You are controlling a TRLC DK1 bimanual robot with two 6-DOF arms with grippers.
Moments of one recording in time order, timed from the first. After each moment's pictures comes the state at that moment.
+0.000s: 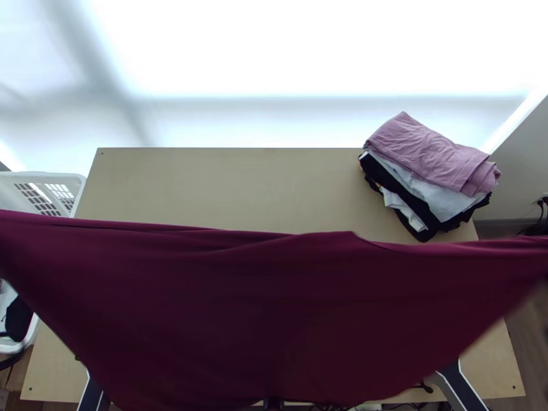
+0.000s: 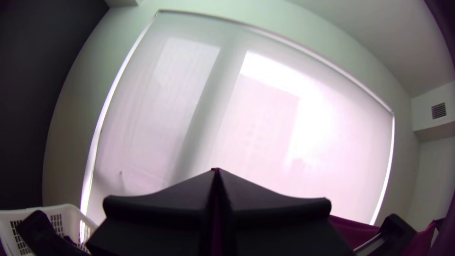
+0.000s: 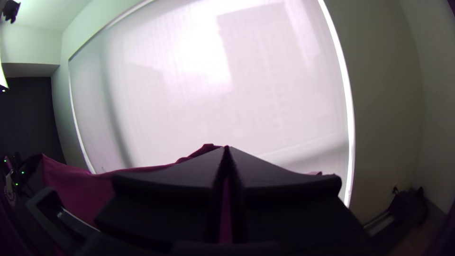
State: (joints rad) left arm 0.16 0.47 1.33 -0.52 -0.05 -0.34; right arm 0.26 0.48 1.49 -0.87 0.12 0.27
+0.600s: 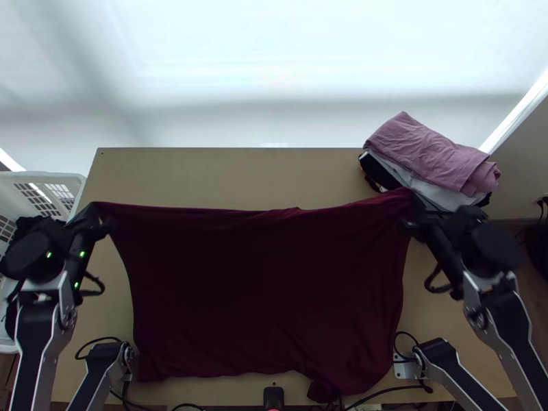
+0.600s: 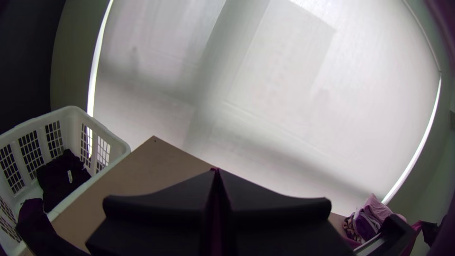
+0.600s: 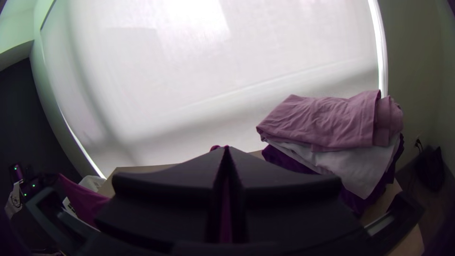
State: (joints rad) left arm 0.14 0.71 0.72 -0.19 -0.02 -0.40; right arm 0.29 0.76 0.81 -0.17 0.07 0.37
